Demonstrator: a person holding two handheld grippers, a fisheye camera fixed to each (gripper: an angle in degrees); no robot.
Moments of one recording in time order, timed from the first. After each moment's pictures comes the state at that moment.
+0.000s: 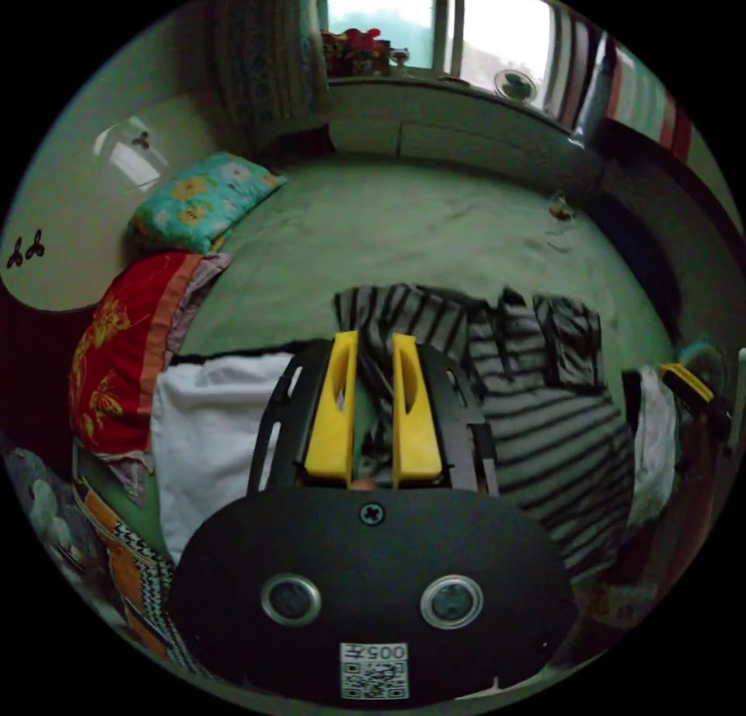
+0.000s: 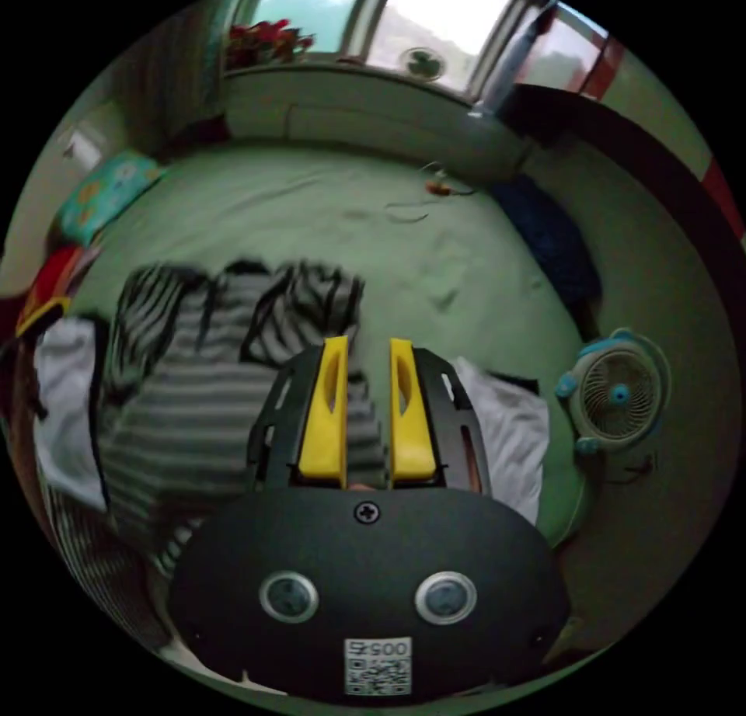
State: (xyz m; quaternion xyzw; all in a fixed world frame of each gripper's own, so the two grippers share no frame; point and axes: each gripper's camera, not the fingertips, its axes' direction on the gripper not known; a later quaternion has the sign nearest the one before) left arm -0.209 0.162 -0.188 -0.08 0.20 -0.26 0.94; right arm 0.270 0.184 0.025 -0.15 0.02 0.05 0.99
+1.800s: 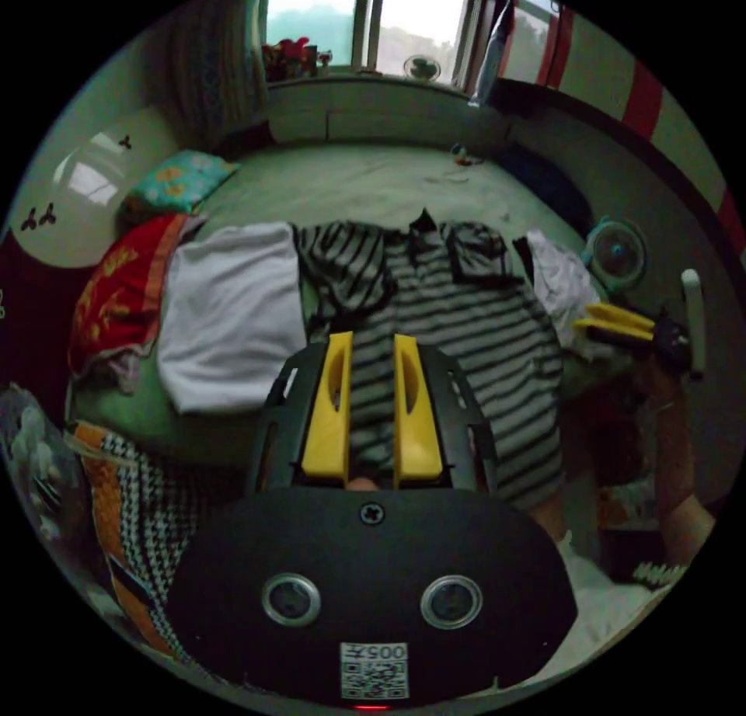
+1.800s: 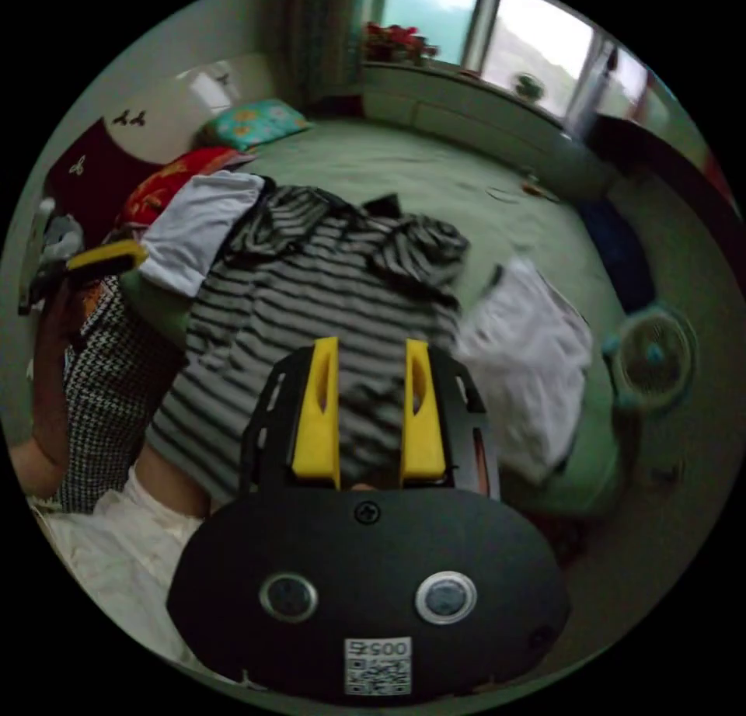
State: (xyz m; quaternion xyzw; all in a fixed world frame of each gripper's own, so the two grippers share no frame) left arm -0.147 0.341 -0.333 -0.04 0.27 -0.22 0.94; right arm 0.188 0.338 -0.058 -0.13 -0.13 -0.07 0.98
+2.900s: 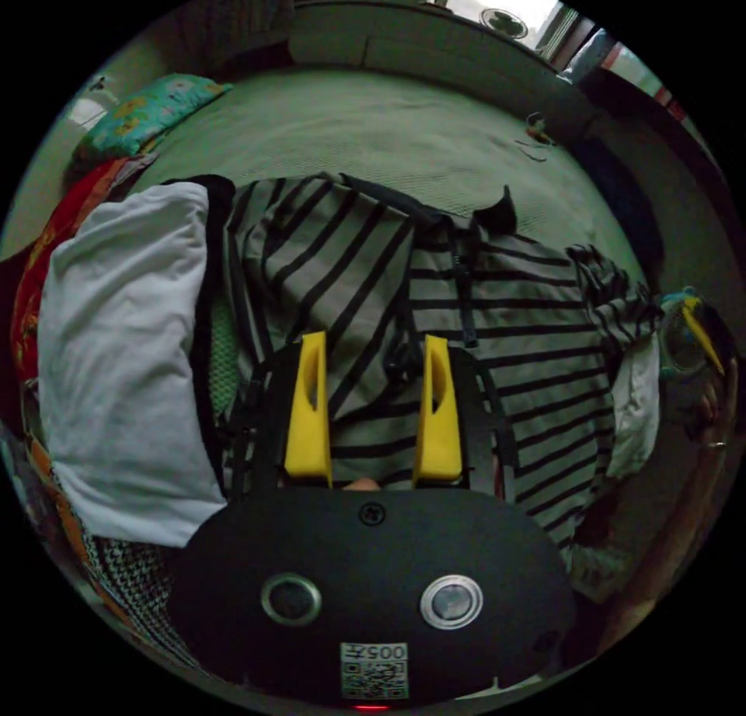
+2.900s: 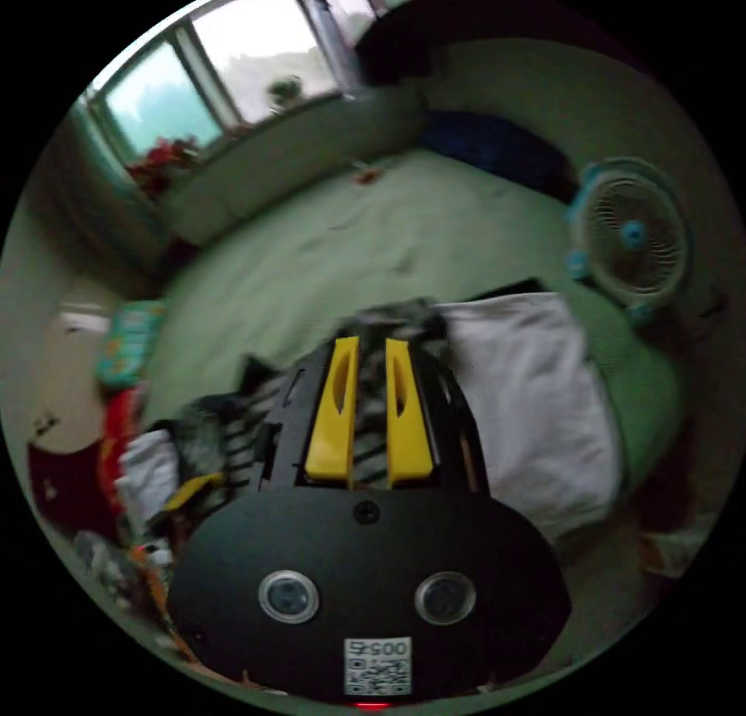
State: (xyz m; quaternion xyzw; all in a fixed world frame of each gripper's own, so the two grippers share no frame) left arm -0.121 0.173 -0.054 -0.18 0.30 -0.26 0.90; right arm 0.386 0.259 0.151 -0.08 -0.09 0.32 0.94
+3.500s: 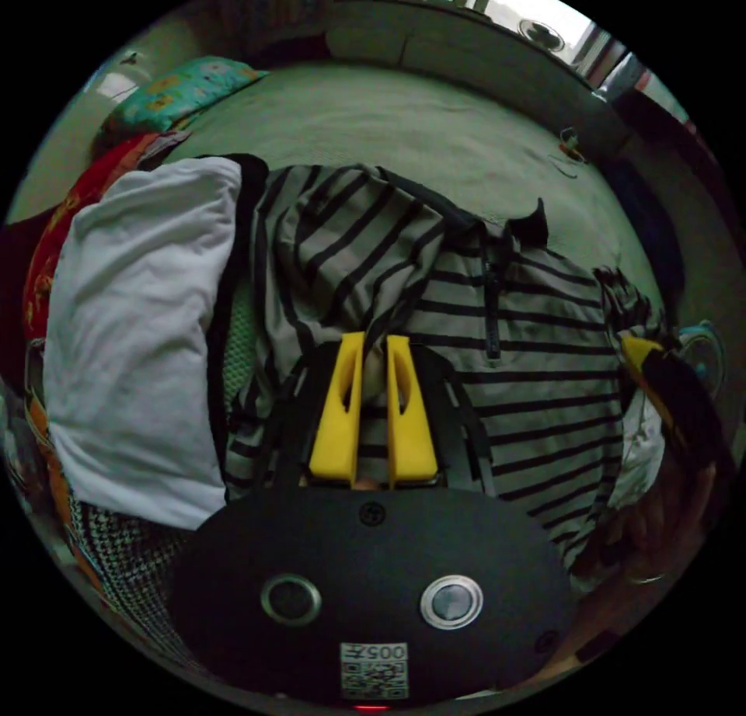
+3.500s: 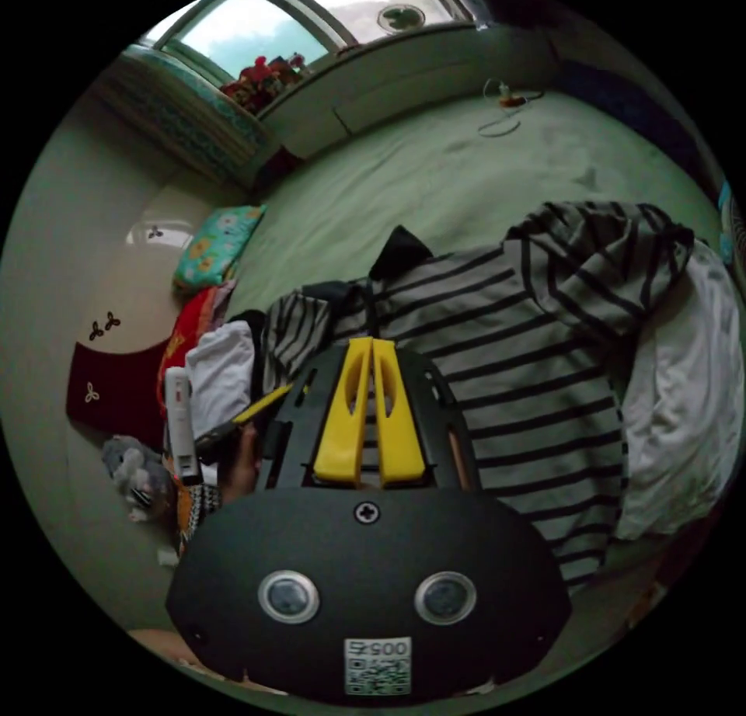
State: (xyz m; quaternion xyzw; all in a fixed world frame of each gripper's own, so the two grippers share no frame) left arm -0.157 0.150 -0.015 -0.18 0.26 -0.33 0.89; right arm 0.251 0.287 0.231 -0.15 -0.27 0.23 0.92
